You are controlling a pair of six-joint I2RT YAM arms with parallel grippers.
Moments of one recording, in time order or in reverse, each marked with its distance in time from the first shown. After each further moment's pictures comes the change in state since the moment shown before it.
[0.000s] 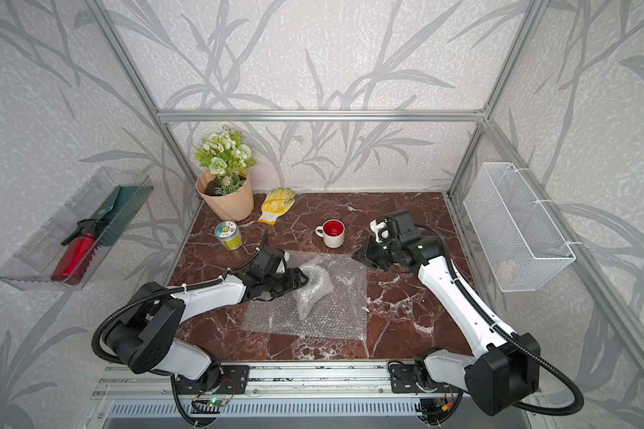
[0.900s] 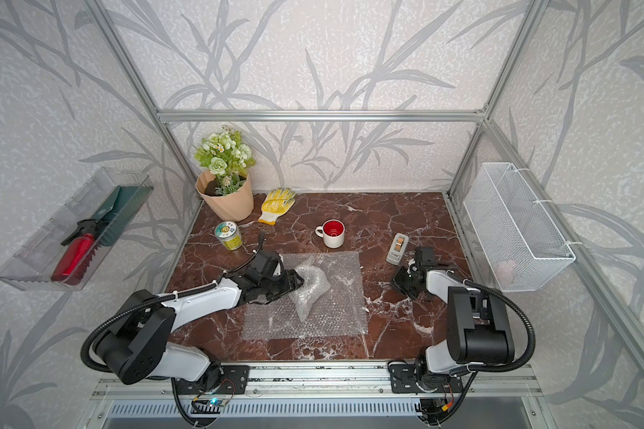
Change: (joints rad) left arm 0.000 -0.064 -0.029 -0.061 -0.056 -0.064; right arm -0.459 0.204 -0.541 0.382 0.145 -0.096
